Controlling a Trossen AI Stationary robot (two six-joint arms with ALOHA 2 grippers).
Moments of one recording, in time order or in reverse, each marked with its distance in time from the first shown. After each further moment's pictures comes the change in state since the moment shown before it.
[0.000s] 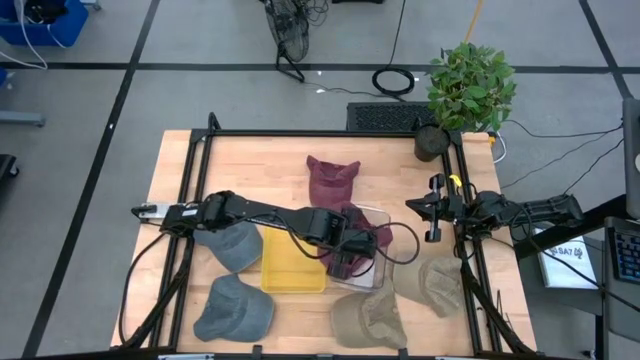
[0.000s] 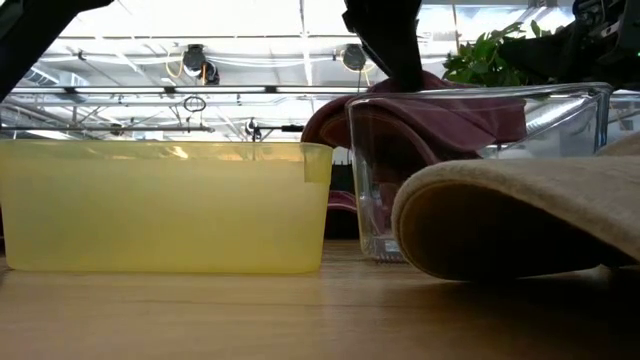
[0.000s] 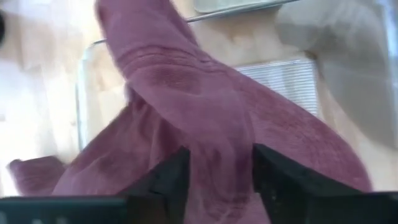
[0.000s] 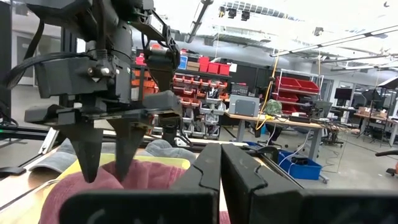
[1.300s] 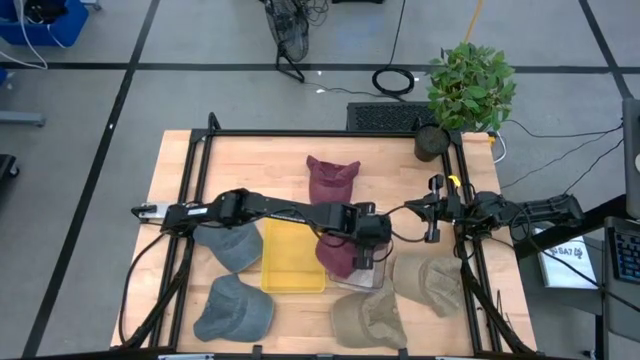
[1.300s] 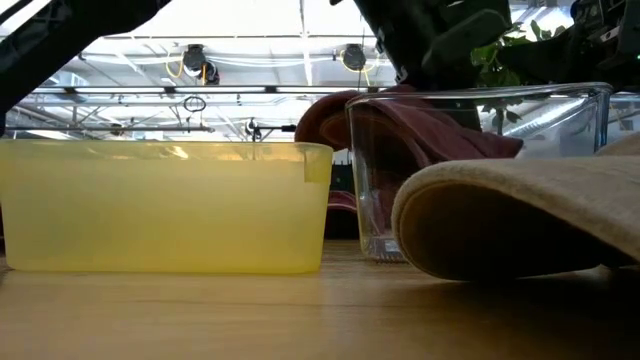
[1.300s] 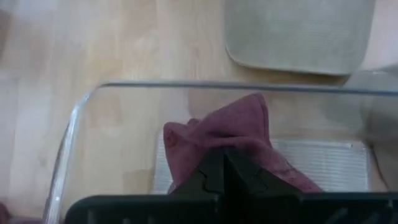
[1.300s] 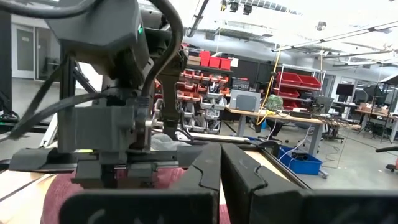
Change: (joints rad) left arm 0.088 0.129 -0.008 0.291 0.097 -0.087; right arm 0.000 0.005 0.000 -0.022 -0.001 0.000
